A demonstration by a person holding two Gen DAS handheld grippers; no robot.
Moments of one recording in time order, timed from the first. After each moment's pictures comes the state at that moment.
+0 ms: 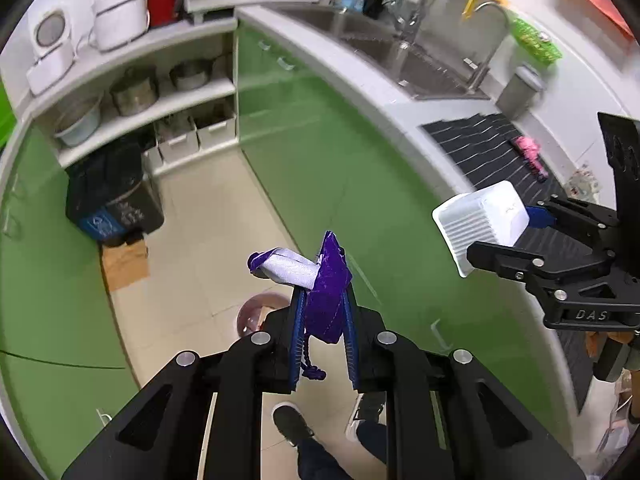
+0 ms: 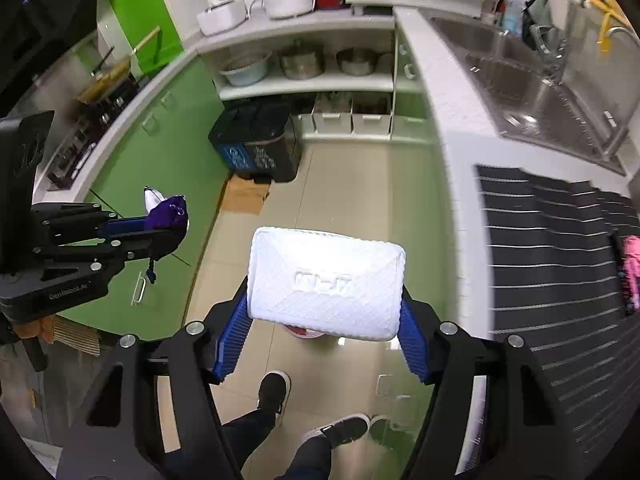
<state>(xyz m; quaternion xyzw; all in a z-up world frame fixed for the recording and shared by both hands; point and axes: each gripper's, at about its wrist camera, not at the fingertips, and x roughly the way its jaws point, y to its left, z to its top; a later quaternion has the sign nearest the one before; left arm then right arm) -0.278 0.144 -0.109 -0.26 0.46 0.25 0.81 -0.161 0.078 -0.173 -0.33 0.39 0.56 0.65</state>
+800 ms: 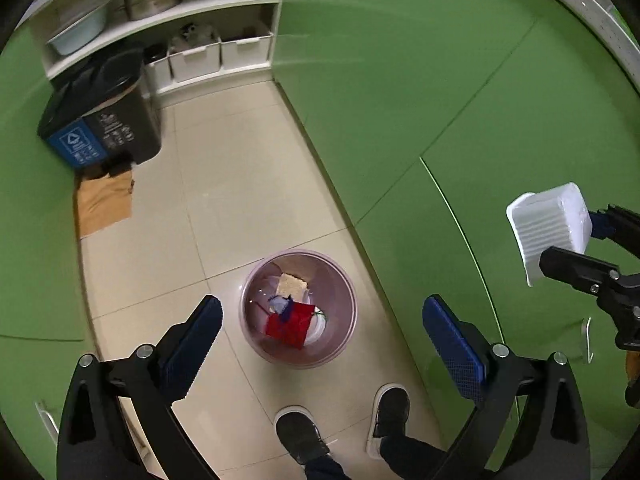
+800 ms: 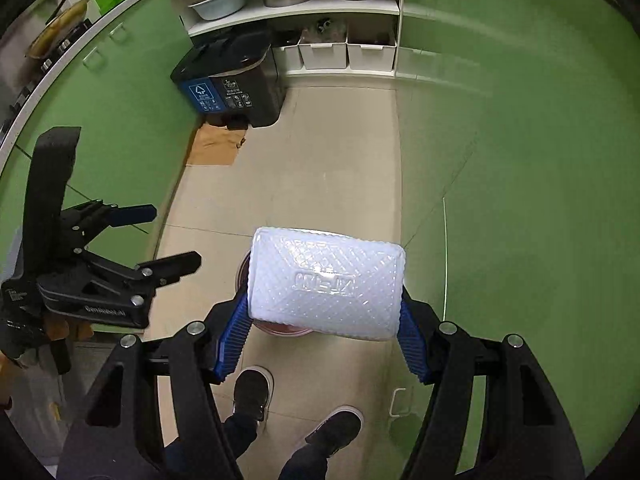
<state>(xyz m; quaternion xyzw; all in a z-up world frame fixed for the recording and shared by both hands) -0.289 0.216 -0.395 -0.32 0.48 0.28 0.77 -0.128 0.139 -0.419 -0.36 0.43 0.53 0.63</state>
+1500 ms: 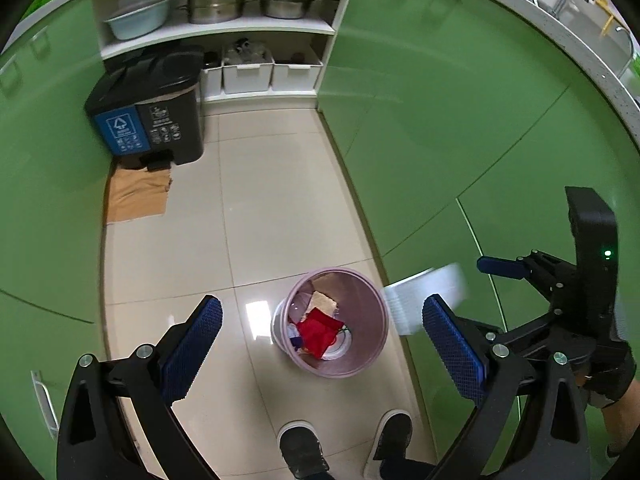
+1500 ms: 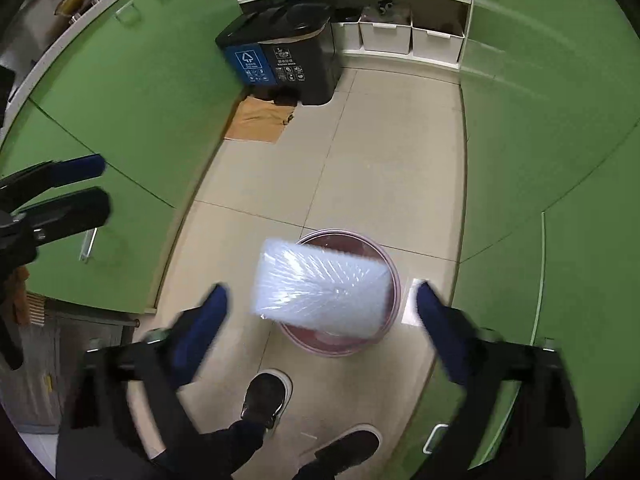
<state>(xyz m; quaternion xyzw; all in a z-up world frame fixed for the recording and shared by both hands) -0.368 0.233 -0.385 -0.34 0.42 0.35 0.77 -0.178 0.185 -0.515 -0.38 0.43 0.59 0.57</state>
